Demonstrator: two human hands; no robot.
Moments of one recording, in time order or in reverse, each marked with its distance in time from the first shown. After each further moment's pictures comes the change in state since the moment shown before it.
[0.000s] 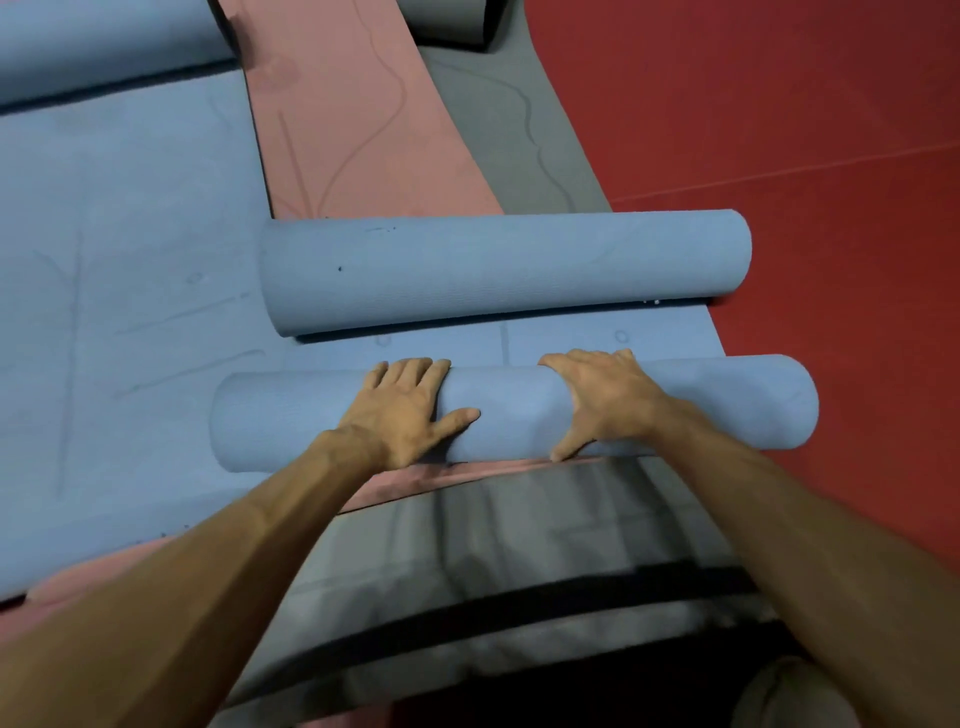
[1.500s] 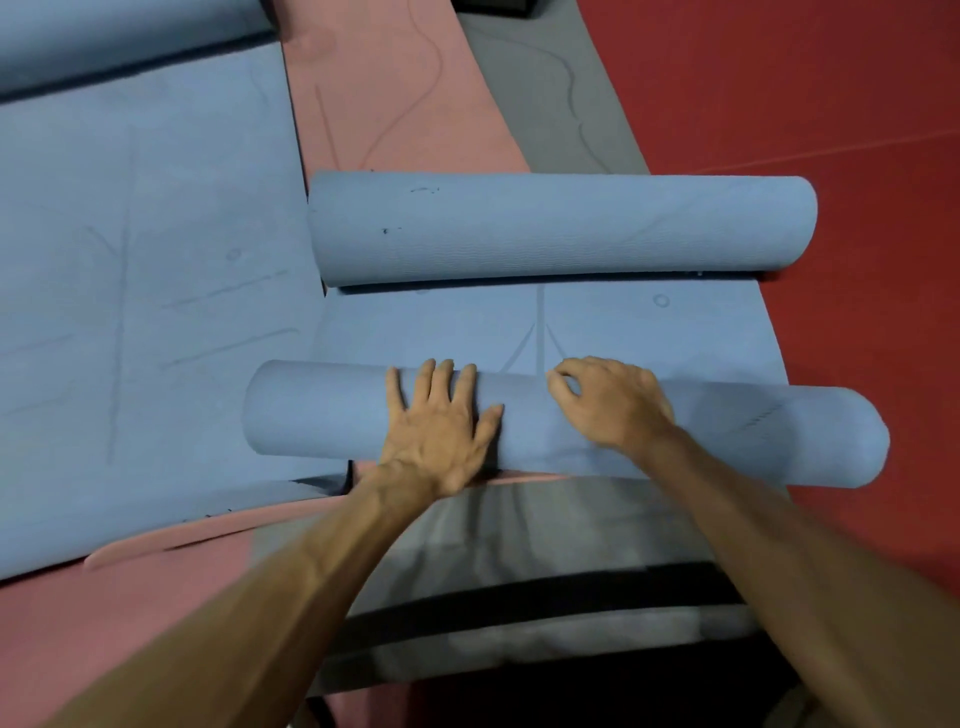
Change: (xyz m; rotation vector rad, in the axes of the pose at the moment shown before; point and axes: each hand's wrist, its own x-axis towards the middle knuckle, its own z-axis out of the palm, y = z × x) left_hand -0.022 0.032 0.024 0.026 0.055 -0.233; right_hand 0.007 -0.035 0.026 0.188 0.280 0.178
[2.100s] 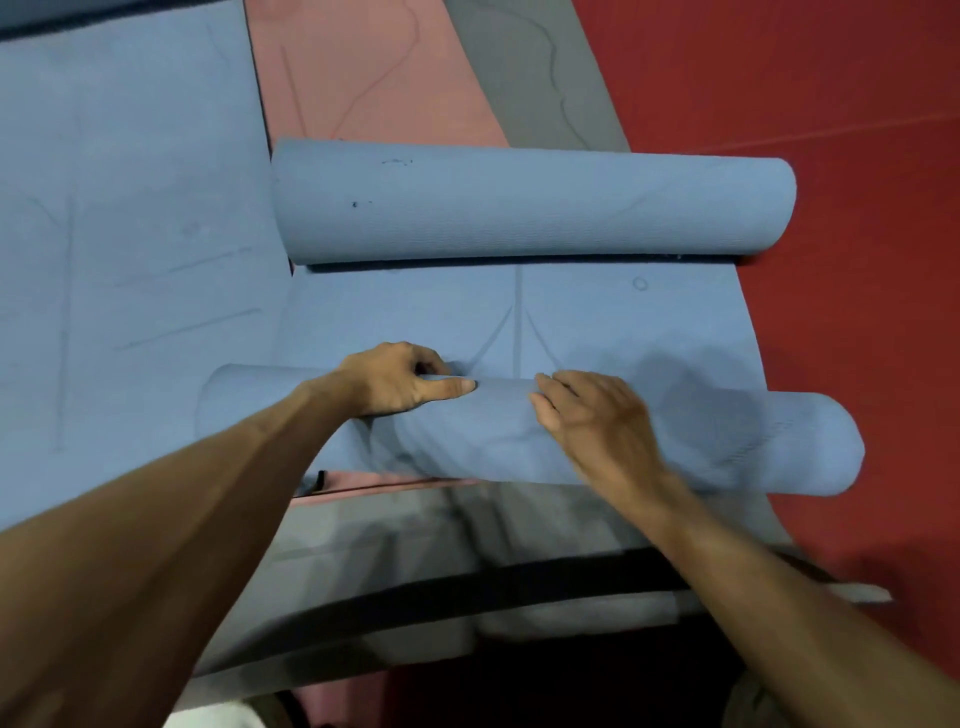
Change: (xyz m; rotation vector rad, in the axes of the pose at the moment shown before) left_hand 0.057 -0.045 -0.015 -0.433 -0.356 0.017; right_hand -0.034 0.014 0.039 -0.089 0.574 -0.280
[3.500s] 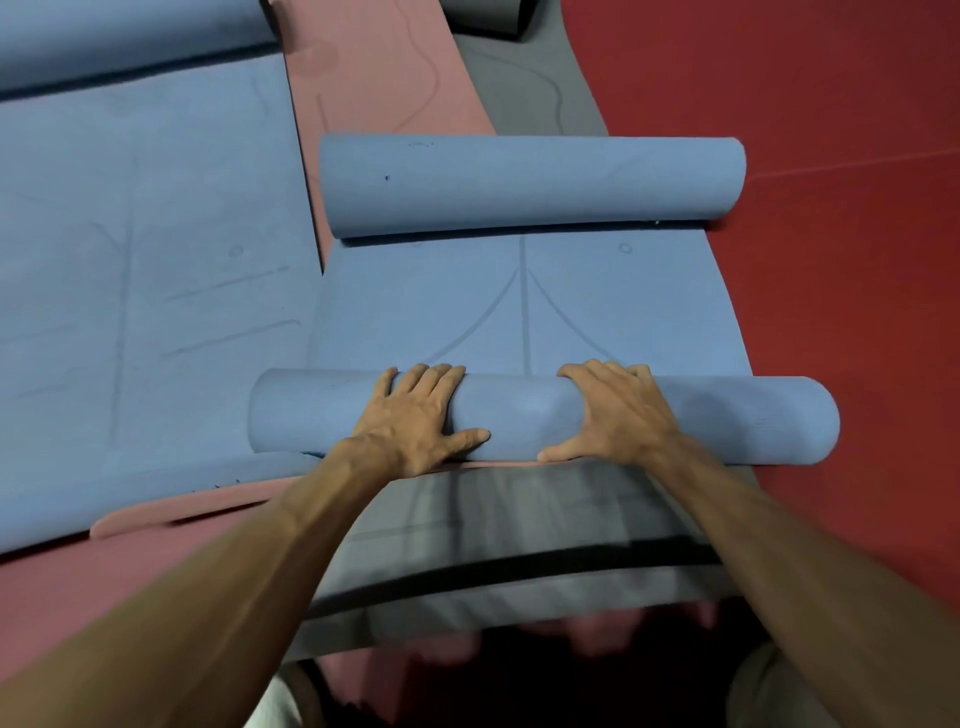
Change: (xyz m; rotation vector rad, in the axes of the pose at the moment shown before) left_hand -0.059 0.003 0.039 0.438 0.271 0.172; right_hand 0.021 0.012 -0.038 -0.004 -0.682 0.105
